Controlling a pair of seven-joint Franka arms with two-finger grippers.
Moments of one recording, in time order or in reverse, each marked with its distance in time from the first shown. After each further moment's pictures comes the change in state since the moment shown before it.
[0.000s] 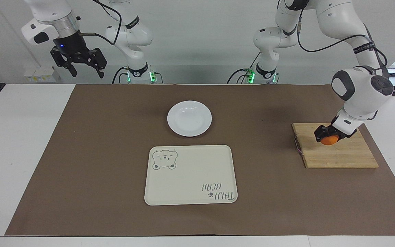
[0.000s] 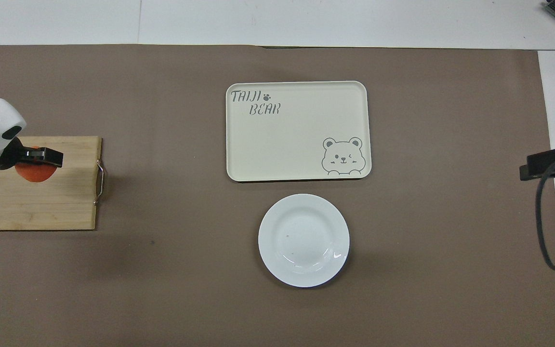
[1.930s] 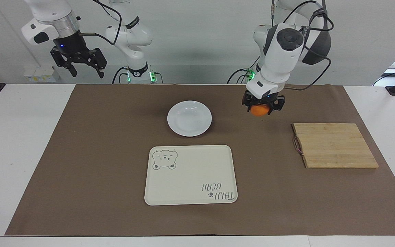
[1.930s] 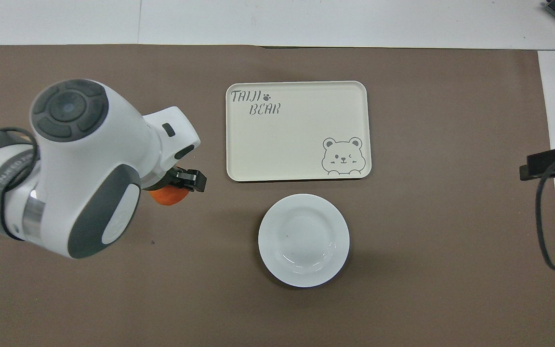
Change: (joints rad) left arm -0.567 -0.111 -0.036 0.102 -0.001 -0.257 -0.418; right arm 0.000 0.000 0.000 0.000 0.000 0.000 0.000
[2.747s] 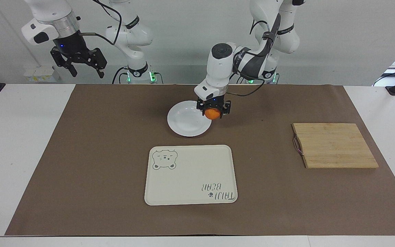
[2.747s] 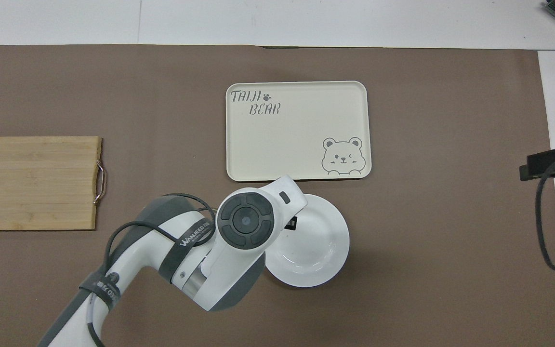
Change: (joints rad) left arm -0.292 0.084 -0.004 -0.178 -0.002 0.378 -0.317; right arm 0.000 0.000 0.000 0.000 0.000 0.000 0.000
